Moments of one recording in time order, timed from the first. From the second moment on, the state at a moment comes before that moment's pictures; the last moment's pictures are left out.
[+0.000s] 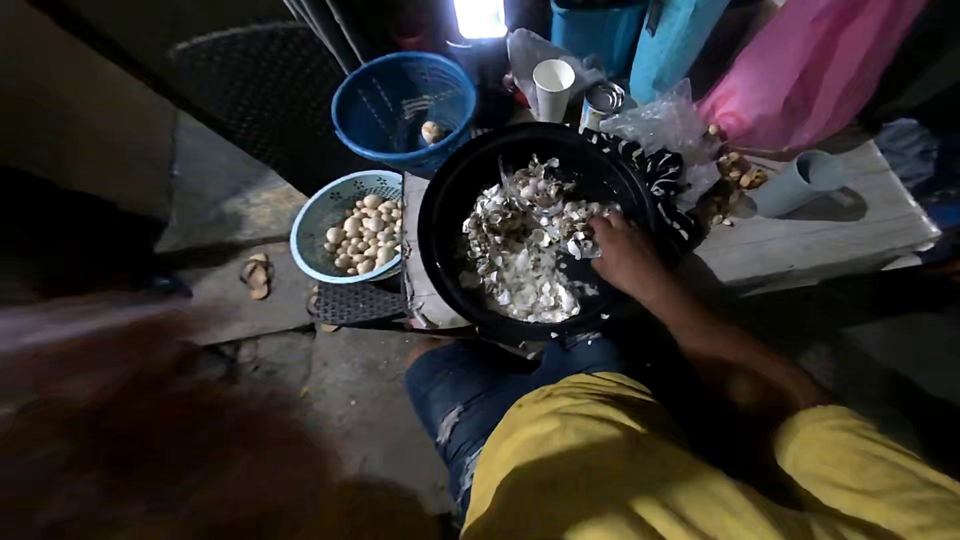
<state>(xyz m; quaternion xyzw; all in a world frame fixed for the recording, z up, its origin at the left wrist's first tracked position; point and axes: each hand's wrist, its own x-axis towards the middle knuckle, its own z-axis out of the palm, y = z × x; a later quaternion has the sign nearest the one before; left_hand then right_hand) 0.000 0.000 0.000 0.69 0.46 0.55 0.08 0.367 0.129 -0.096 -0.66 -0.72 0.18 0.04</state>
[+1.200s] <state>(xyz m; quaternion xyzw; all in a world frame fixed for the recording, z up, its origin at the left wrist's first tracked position) 0.119 0.145 -0.074 0.84 0.52 0.15 0.07 0.389 0.184 -0.088 -0.66 -0.67 0.28 0.18</state>
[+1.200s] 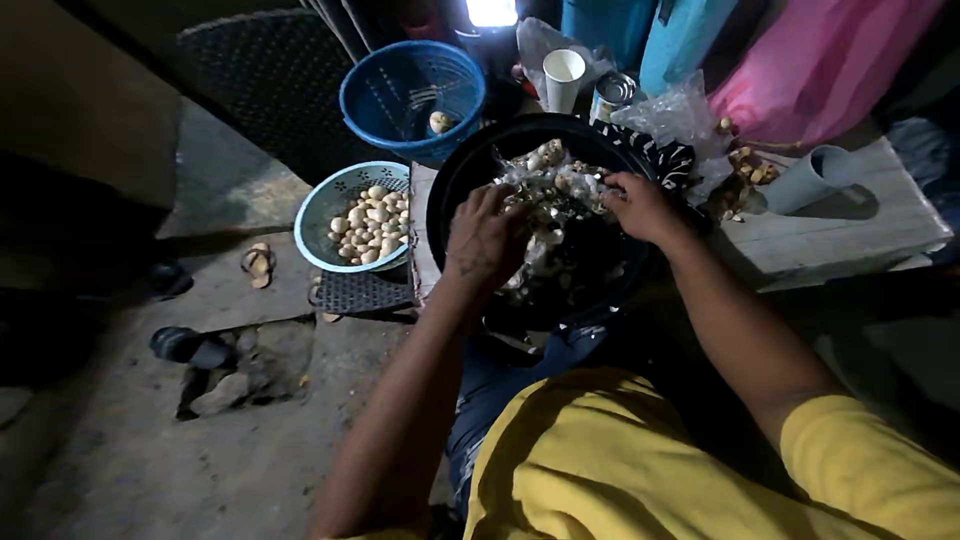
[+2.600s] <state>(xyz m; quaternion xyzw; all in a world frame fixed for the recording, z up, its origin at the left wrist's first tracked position) 0.152 0.296 -0.059 0.71 0.63 0.14 0.29 0.363 0.171 -0.106 -0.70 -0.68 0.20 0.12</state>
